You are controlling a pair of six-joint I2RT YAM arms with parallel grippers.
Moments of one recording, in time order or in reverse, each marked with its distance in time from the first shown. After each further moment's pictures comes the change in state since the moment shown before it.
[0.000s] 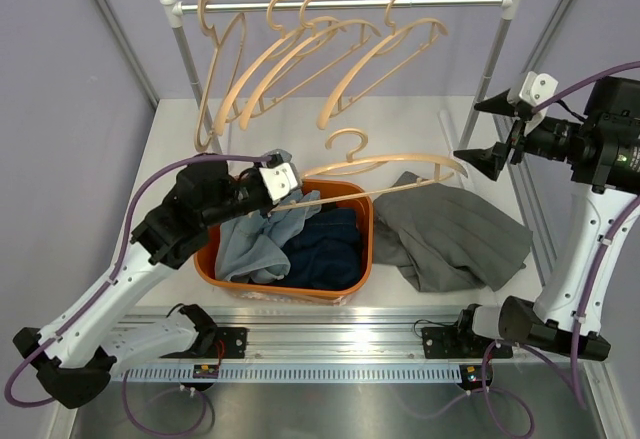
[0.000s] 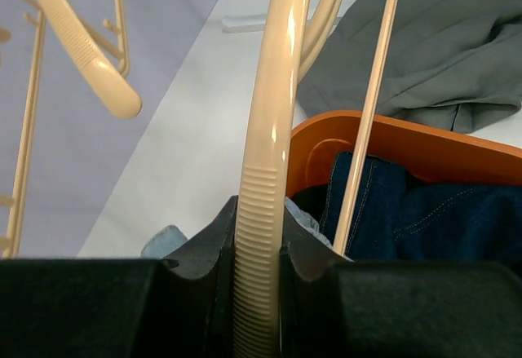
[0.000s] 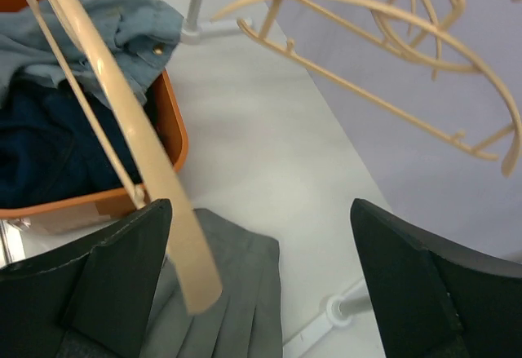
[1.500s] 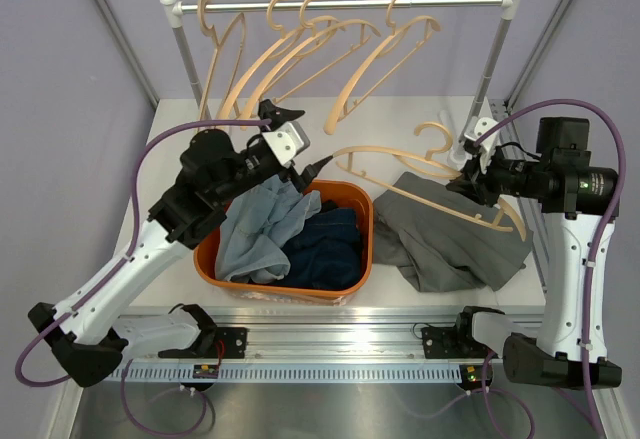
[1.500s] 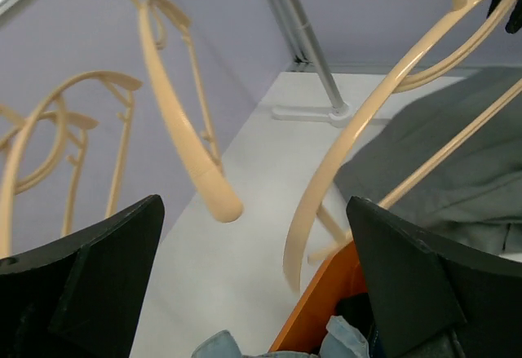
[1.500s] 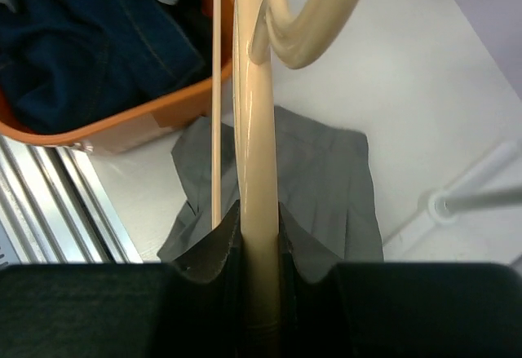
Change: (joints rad) left arm -0.020 0.178 0.130 0.275 -0.019 -0.045; right arm 0.257 -0.180 -0.339 -0.006 0.352 0.097
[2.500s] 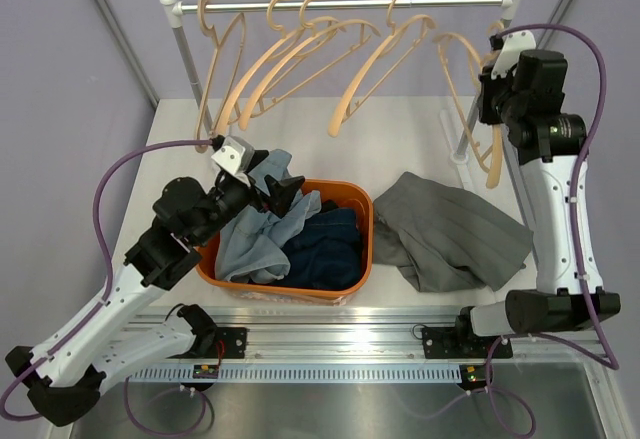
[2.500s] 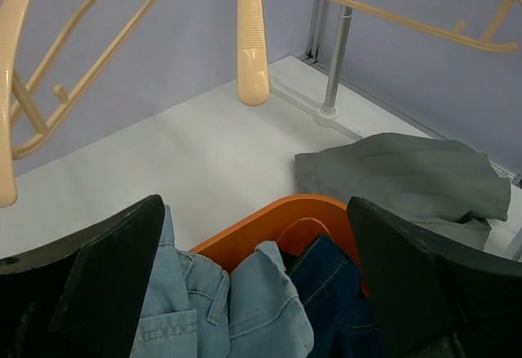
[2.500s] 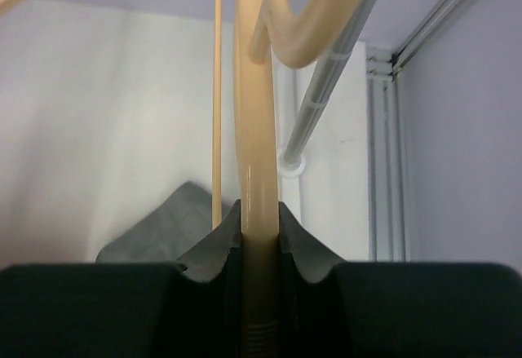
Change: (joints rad) left arm 0.005 -0.325 -0.301 0.024 -0.277 -0.474; right arm 0.080 0.241 0.140 0.515 0.865 0.809
